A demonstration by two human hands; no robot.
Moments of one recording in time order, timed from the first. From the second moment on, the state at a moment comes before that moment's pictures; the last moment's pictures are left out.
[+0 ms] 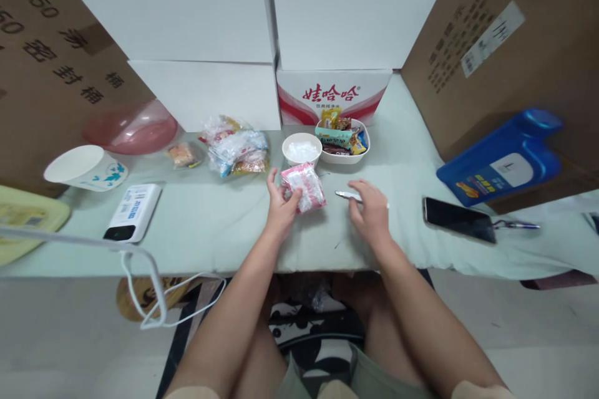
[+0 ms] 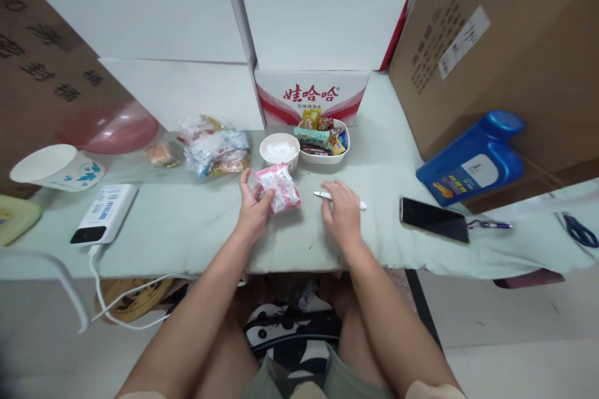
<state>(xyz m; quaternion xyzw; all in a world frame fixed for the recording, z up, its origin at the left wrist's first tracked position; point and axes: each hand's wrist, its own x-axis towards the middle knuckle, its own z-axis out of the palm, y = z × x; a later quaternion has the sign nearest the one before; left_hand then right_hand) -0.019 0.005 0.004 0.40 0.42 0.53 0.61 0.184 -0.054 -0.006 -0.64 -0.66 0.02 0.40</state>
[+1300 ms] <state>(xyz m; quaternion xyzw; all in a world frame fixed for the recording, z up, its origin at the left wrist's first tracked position) -0.037 0.019 0.011 0.33 0.38 0.63 0.59 0.165 -0.077 0.024 -0.66 -0.62 0.32 0.29</state>
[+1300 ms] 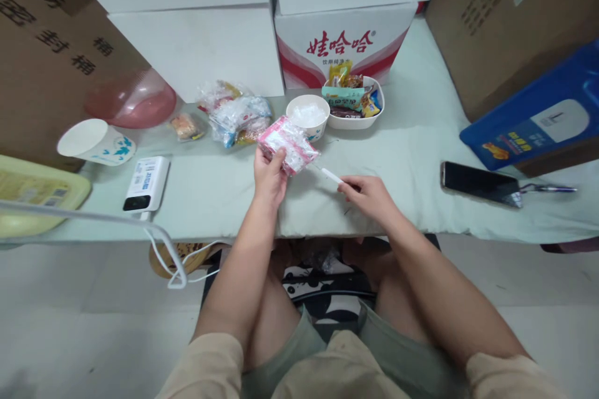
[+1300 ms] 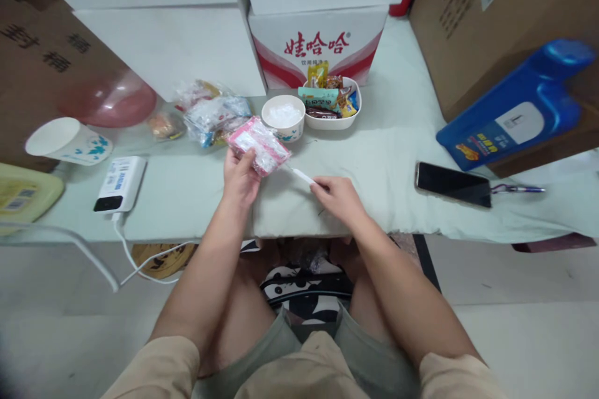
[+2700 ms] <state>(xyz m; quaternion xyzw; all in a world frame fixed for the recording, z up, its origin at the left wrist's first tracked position) -0.054 0.009 0.018 0.45 0.49 0.50 0.55 0.161 -0.083 0.024 -0.55 -0.81 0.08 0.19</state>
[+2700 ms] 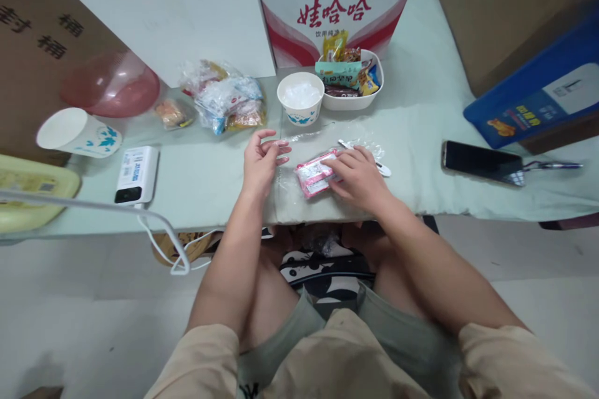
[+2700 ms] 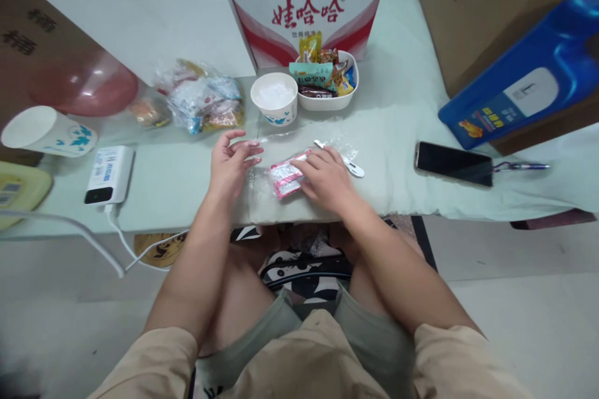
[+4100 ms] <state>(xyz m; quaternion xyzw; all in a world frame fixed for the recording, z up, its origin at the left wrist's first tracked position) -0.054 0.023 0.018 0.33 0.42 0.55 0.64 0.121 -0.066 0.065 -0.58 -0.82 -0.04 -0.03</state>
